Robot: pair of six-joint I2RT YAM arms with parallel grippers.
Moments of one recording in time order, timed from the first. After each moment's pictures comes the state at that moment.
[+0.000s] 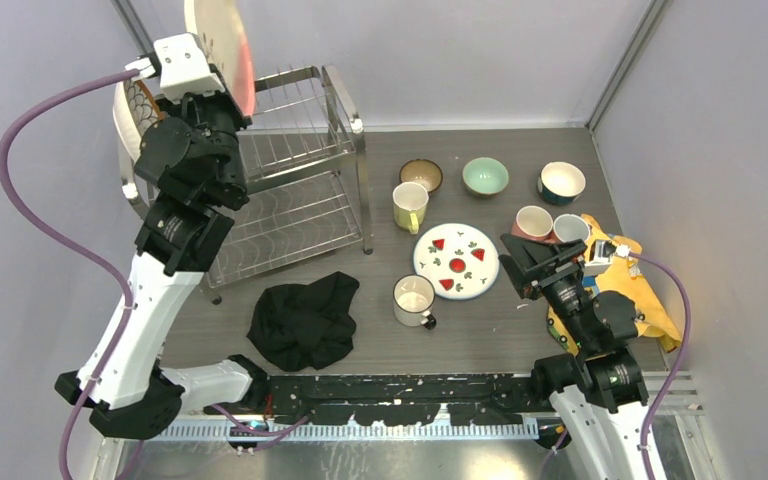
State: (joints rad) left arm -0.58 1.16 1.71 -0.14 -0.79 0.17; right arm 0.21 0.17 0.49 -0.26 -0.20 1.36
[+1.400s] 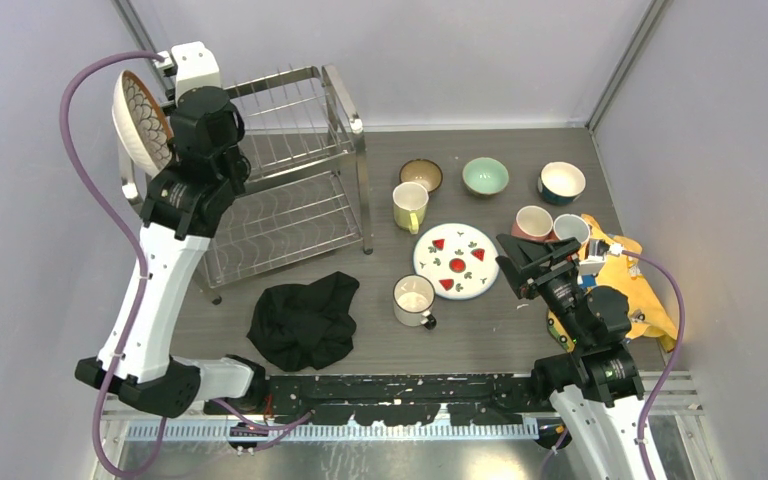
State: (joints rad) left arm -0.40 1.28 1.79 -0.59 -0.97 0.07; right arm 0.21 0.20 0.46 -0.25 -0.21 1.35
